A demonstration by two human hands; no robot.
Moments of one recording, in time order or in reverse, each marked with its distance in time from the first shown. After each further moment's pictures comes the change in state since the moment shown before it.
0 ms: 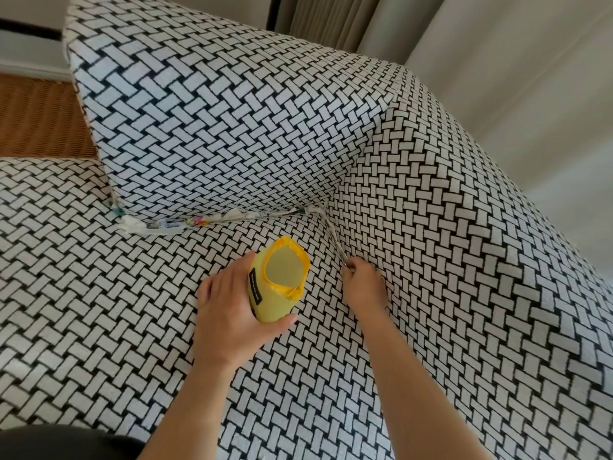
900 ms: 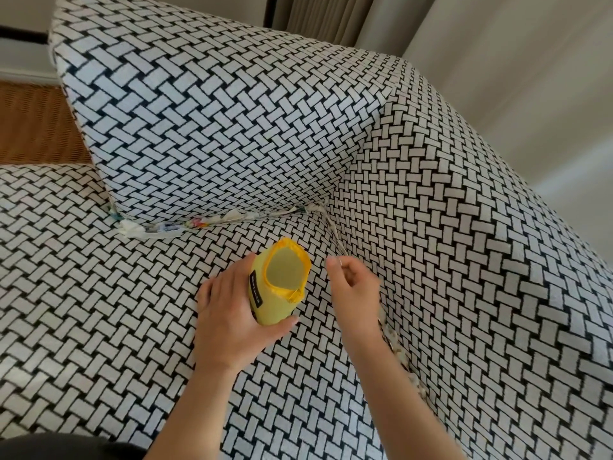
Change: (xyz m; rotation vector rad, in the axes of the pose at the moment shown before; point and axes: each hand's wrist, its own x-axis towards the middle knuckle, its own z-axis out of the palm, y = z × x) left_hand 0.000 0.000 0.001 0.040 -0.020 -0.010; right_hand -0.068 -0.033 -0.021 0.843 0.033 -0.168
